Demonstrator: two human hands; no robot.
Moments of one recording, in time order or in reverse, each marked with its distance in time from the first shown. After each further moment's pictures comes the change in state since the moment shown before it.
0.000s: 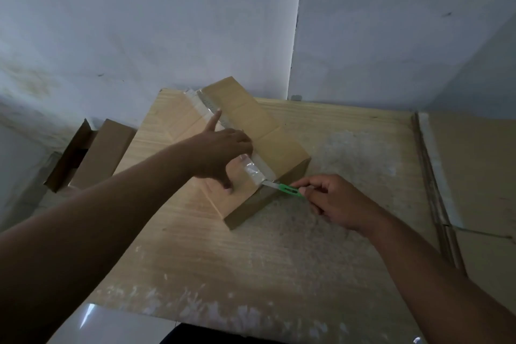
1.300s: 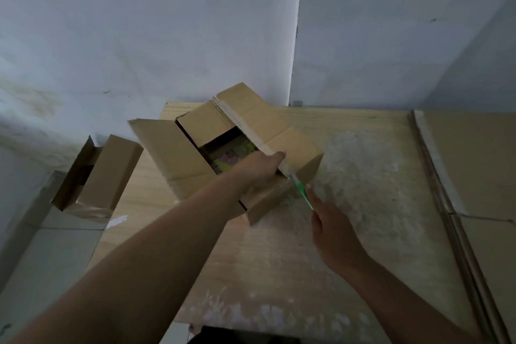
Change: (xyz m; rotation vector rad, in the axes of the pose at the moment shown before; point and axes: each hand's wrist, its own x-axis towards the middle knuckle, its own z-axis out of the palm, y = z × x) left_hand 0.027 0.066 -0.002 -1.176 -0.038 -0.589; right_hand -0.029 0.037 0.082 -0.484 0.374 -0.026
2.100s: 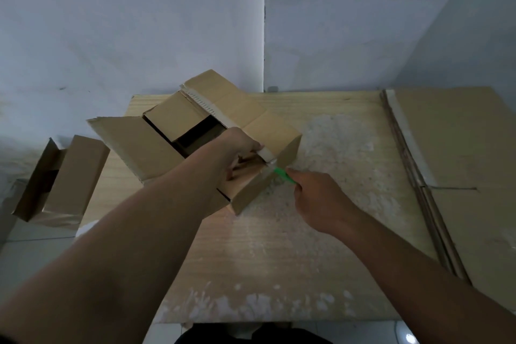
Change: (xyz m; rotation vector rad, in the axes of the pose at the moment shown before) left_hand 0.033 0.018 -0.005 -0.282 -0.024 -0.194; right_hand 0.021 -0.029 -0.048 -0.195 -0.106 0.003
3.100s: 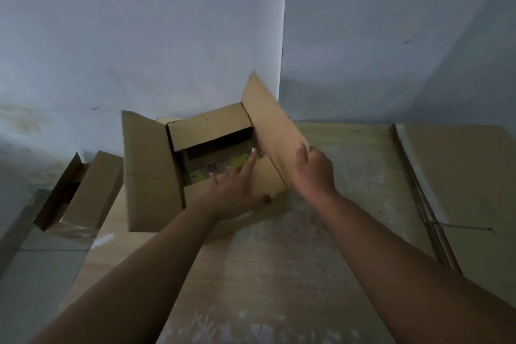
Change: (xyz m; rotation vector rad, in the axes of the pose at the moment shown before) left_hand -0.022 -0.072 -0.018 0.674 0.119 0.549; right_hand 0.084 -0.036 -0.014 0.455 0.439 0.262
